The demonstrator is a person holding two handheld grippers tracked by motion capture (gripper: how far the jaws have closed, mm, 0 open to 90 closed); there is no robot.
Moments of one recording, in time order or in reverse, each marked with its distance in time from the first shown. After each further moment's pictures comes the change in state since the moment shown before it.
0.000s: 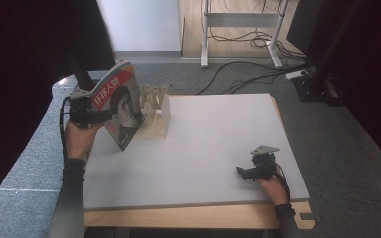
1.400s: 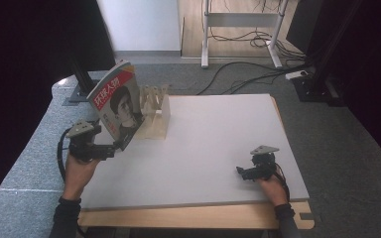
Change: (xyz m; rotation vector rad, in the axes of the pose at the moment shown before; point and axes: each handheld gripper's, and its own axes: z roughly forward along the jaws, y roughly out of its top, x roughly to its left) left arm -0.057 -0.062 -0.051 -0.042 -0.176 0.067; right arm 0.001 0.000 0.000 0.002 -0.001 -0.001
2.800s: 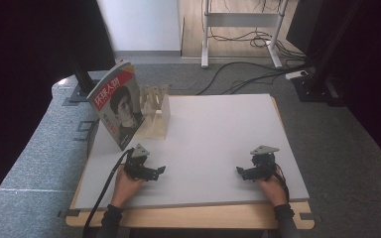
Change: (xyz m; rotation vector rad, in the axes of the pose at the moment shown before) left arm -0.054 -0.094 0.136 0.252 -0.122 0.087; right arm 0.000 0.000 0.000 -0.003 -0.002 -0.002
